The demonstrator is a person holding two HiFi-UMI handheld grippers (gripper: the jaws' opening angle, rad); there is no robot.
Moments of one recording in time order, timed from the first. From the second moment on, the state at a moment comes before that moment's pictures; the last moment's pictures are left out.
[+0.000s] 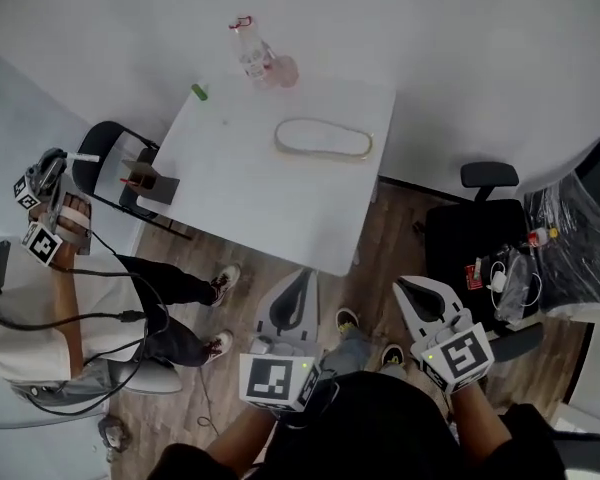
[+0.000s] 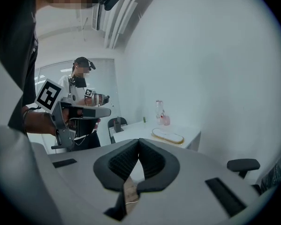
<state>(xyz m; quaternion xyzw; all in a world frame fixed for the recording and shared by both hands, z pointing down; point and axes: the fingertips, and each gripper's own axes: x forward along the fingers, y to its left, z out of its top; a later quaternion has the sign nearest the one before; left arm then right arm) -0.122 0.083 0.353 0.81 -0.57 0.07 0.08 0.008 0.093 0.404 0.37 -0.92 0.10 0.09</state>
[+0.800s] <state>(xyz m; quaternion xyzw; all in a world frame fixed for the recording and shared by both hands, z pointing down) -0.114 0.009 0.373 0.85 -0.51 0.05 0.11 -0.001 0.040 0.412 0.43 -0.89 0.11 0.12</state>
